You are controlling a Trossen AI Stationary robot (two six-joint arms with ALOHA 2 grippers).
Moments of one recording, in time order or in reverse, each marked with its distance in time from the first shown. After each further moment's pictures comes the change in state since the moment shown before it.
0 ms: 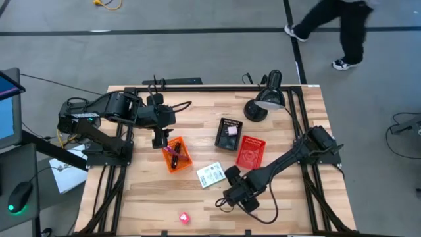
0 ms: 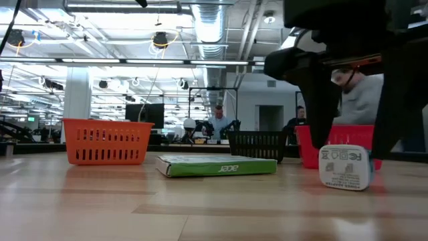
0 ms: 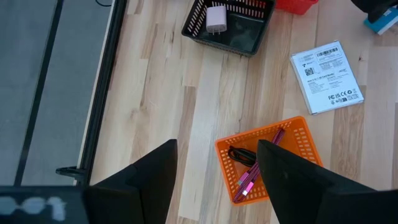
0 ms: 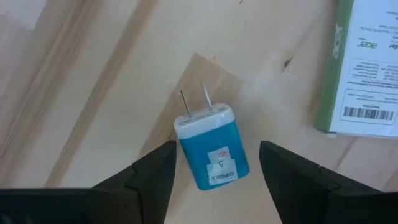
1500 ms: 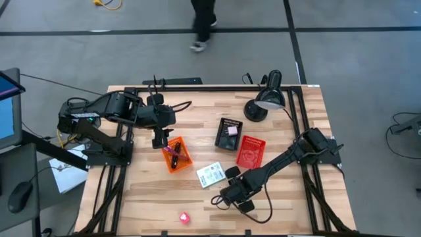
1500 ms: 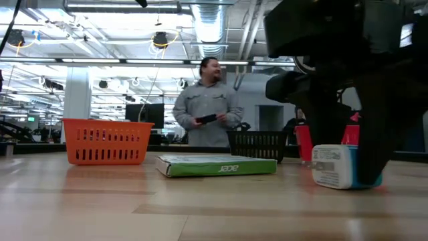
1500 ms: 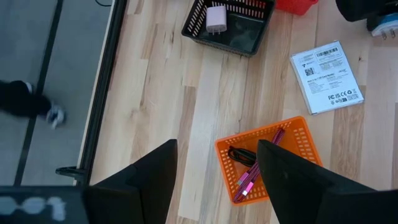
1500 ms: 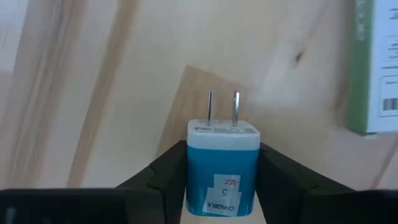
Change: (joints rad) left arm 0.000 0.000 0.000 0.000 0.000 0.000; right arm -0.020 0.054 0.000 0.055 -0.052 0.167
